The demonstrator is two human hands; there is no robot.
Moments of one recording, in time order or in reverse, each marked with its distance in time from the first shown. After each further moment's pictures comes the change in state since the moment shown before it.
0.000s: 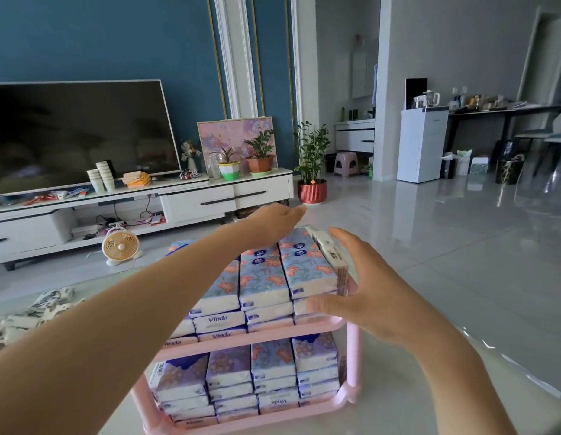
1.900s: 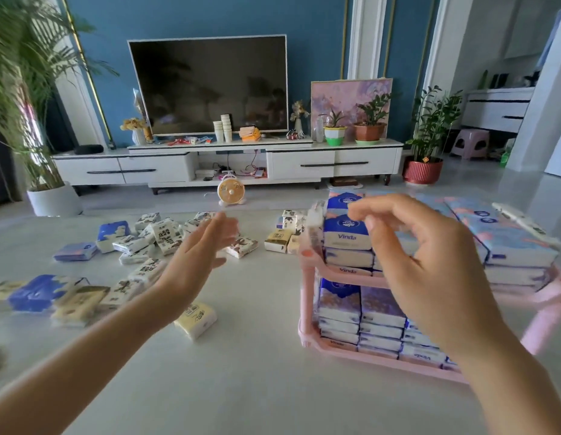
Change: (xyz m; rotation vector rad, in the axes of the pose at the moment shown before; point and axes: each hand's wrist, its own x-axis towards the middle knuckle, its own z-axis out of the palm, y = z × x) left_hand -0.253 -0.186 -0.020 -0.776 0.571 -0.322; right_hand -0.019 -0.114 0.113 0.155 0.145 -0.570
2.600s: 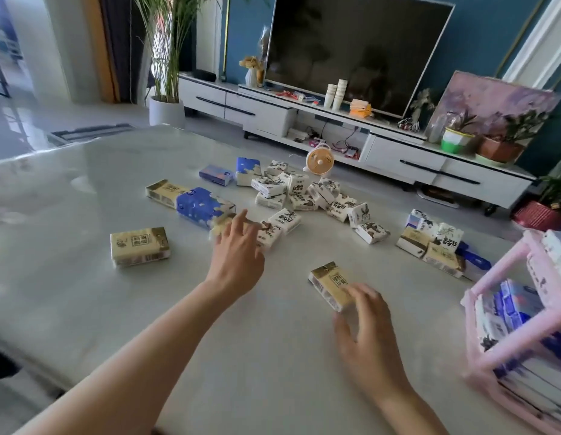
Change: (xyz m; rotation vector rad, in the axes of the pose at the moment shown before) left_hand -0.024 -0.165 -0.160 0.816 0.350 -0.135; right_hand -0.079 0.003 0.259 -0.094 -0.417 0.112
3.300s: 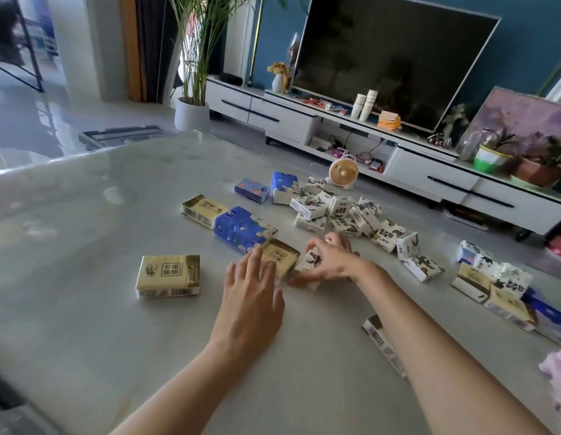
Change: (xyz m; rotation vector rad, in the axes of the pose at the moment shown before) left_hand -0.003 -0.059 0.007 0.168 0.105 0.110; right_hand 0.205 -0.033 0.107 -0.297 -0.802 0.127
